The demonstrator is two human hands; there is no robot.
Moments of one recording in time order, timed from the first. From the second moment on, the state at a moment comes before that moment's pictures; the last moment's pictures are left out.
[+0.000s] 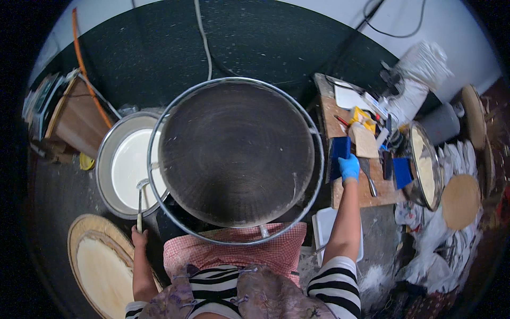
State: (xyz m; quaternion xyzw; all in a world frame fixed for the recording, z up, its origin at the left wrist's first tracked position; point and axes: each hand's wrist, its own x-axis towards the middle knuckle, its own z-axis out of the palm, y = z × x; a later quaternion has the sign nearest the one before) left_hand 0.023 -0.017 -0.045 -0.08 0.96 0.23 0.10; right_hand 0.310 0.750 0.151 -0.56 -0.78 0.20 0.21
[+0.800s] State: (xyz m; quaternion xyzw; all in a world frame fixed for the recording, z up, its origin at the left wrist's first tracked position) left_hand 0.038 0.066 0.003 -0.09 0.97 0.17 0.17; right_hand 0.595 0.571 -0.093 -0.78 -0.38 0.46 0.22
